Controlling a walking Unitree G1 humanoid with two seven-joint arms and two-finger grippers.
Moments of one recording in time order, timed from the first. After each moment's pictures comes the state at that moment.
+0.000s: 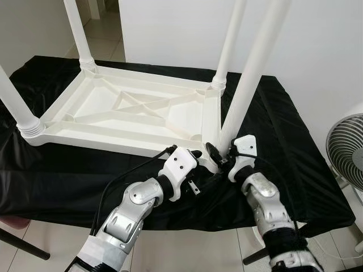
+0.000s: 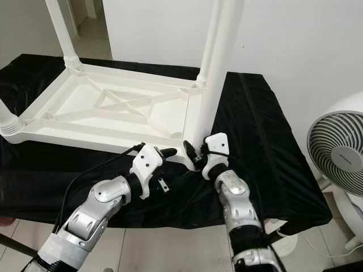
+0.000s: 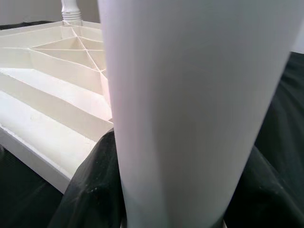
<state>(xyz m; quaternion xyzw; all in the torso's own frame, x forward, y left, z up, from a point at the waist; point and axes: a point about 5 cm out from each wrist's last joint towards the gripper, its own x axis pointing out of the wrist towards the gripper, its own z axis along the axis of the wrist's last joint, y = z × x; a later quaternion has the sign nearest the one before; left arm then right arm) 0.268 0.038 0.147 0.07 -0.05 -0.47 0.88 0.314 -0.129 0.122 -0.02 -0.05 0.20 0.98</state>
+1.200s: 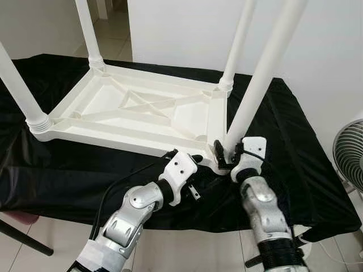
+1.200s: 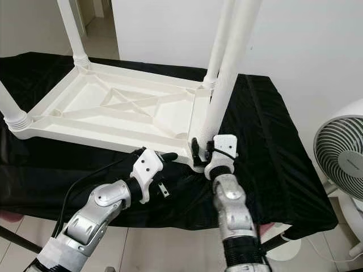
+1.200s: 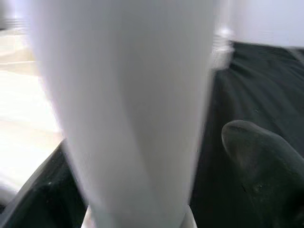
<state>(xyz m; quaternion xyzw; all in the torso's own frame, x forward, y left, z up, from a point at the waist) 0.262 0.037 0.142 0.07 -0.04 -0.48 0.87 0.310 -0.153 0.136 0.00 -0.05 0.11 0.99</state>
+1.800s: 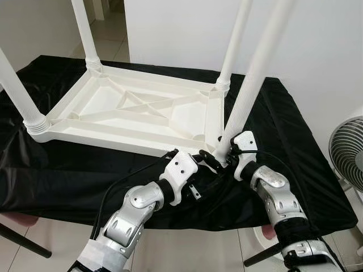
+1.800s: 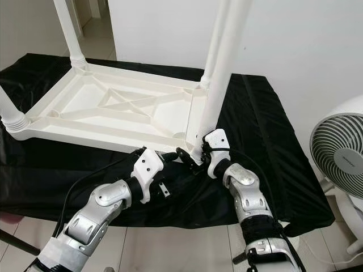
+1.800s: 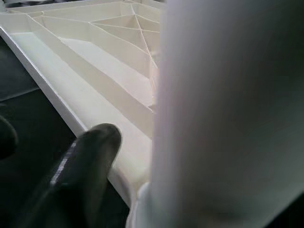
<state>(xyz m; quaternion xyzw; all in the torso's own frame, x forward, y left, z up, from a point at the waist) 0.263 0.036 0.142 0.07 -0.05 -0.48 0.87 0.331 -0.152 0.130 -0.07 -0.01 0.34 0.94</state>
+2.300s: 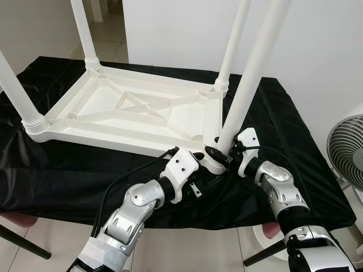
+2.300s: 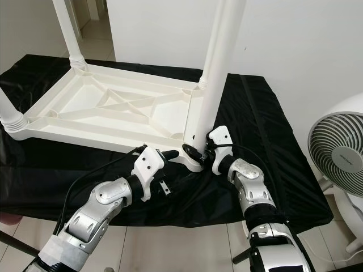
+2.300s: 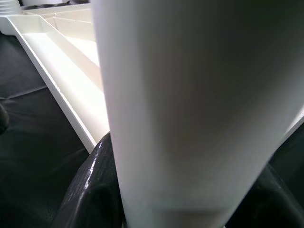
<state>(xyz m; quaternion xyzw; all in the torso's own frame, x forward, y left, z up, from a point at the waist) 0.265 0.035 0.146 0.07 -0.05 -0.48 0.87 0.338 -0.164 0.127 -0.06 -0.01 0.37 0.93</state>
